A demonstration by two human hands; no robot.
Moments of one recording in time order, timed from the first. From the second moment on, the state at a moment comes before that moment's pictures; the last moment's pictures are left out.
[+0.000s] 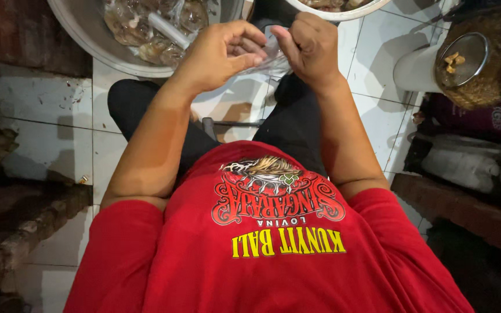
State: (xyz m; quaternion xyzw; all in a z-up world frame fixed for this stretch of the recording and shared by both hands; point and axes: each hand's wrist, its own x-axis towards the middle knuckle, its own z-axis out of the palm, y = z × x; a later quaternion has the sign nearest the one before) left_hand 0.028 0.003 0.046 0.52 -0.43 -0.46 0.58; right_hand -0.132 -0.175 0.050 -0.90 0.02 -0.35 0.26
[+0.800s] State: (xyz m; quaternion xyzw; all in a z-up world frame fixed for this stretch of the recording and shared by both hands) left_hand 0.065 0.042 0.035 0.33 -0.28 -0.50 0.75; right_hand -0.147 -0.174 0.009 -0.69 -0.02 0.13 0.71
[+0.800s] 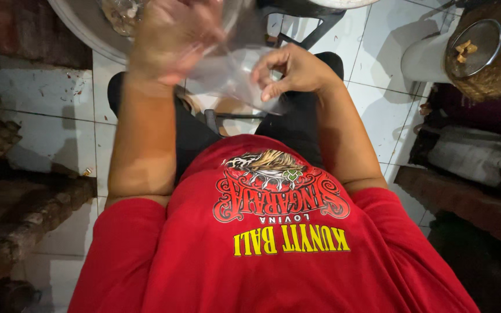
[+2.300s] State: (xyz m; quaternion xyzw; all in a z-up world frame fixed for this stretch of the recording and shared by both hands) left_hand 0.064 0.060 0.017 0.38 -0.17 -0.40 0.82; right_hand -0.199 -0.230 -0.001 -0.68 0.31 -0.34 0.56
